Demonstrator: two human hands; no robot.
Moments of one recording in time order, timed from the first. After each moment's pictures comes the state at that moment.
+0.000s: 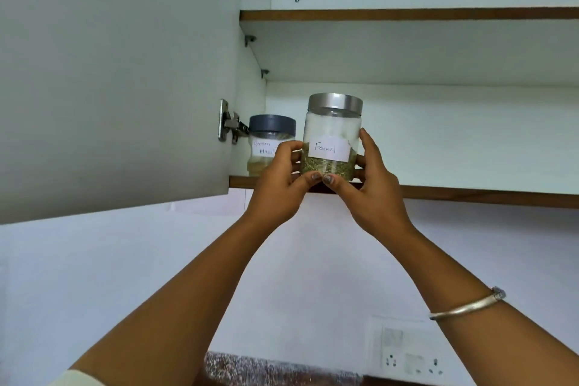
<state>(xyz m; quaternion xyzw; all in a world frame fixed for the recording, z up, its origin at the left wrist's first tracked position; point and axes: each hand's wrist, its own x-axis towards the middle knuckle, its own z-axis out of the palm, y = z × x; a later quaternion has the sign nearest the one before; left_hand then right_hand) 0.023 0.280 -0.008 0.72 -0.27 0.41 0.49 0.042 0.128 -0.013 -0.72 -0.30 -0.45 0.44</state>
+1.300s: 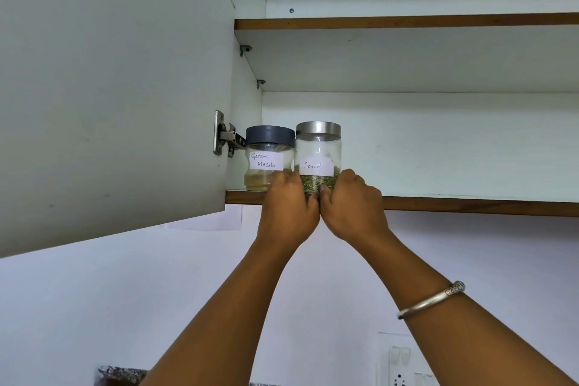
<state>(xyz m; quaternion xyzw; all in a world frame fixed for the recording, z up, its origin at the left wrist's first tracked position) 0.058 0.270 -0.012 0.81 -0.11 0.51 0.26 0.064 0.163 -0.003 -0.87 -0.10 -0.45 0.16</state>
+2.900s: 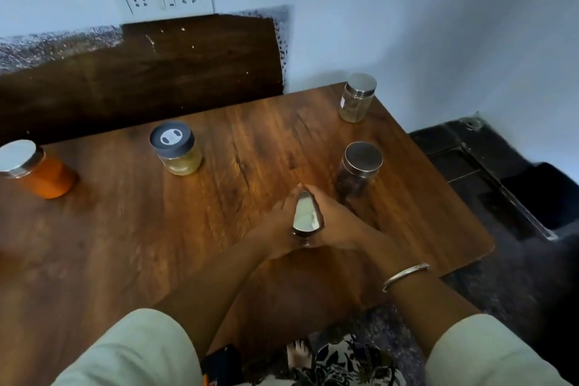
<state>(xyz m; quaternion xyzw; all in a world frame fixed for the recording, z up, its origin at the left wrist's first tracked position) -0.200 -0.108 -0.502 0.88 -0.27 -0.27 0.30 -0.237 -0.268 -0.525 -0.90 0.03 0.18 0.40</state>
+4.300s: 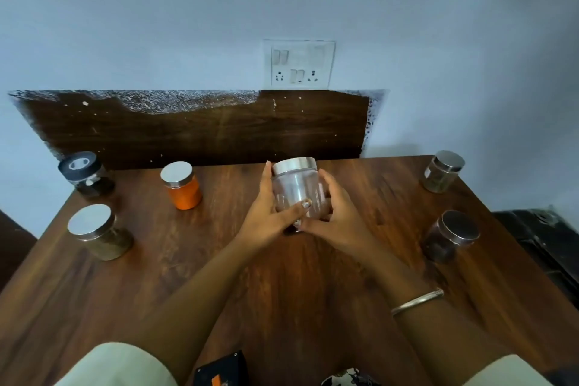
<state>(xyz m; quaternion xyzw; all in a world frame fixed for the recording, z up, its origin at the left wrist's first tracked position) -0.172 0.098 -0.409 0.73 -0.14 -0.07 0.66 -0.192 -0.062 -0.407 -0.83 -0.07 0.00 0.56</state>
